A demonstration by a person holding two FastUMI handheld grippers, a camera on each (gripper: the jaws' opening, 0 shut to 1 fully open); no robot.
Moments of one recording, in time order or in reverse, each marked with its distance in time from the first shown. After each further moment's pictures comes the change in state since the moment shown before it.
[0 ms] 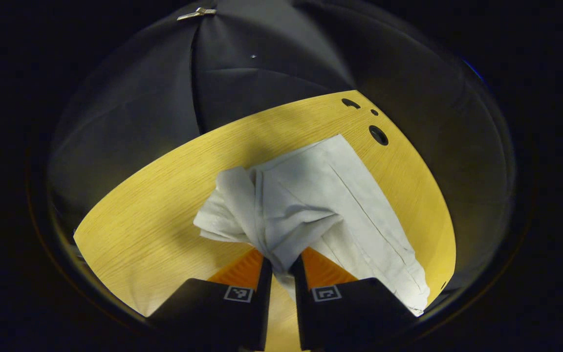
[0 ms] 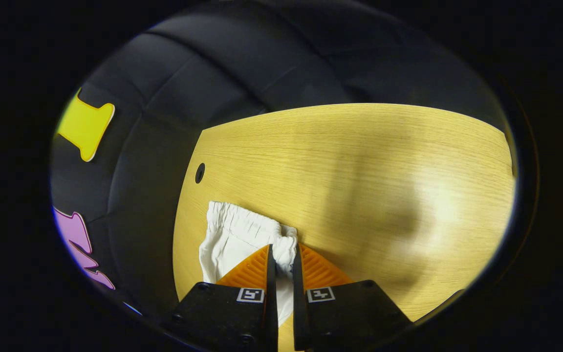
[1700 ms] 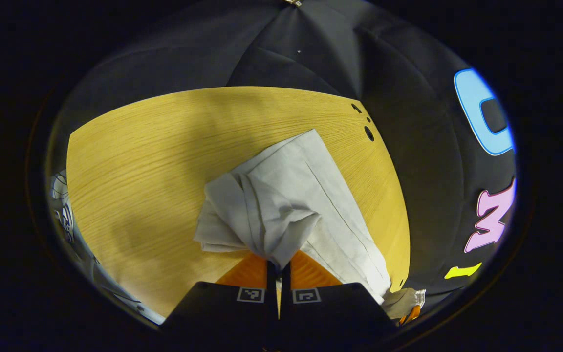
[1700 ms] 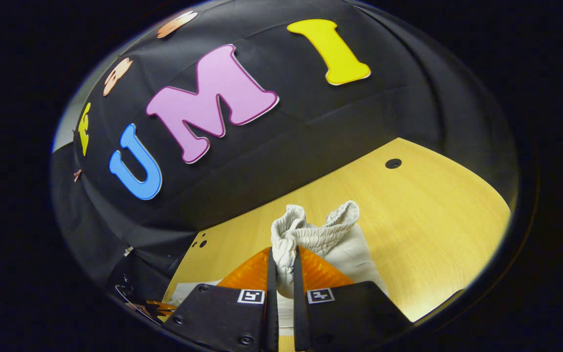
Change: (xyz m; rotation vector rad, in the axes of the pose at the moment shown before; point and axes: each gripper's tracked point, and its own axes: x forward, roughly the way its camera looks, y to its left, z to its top) left arm -0.069 0.066 -0.102 -0.224 0.044 -0.238; right arm -0.140 0.203 -0.220 -0.810 -0.017 0.669
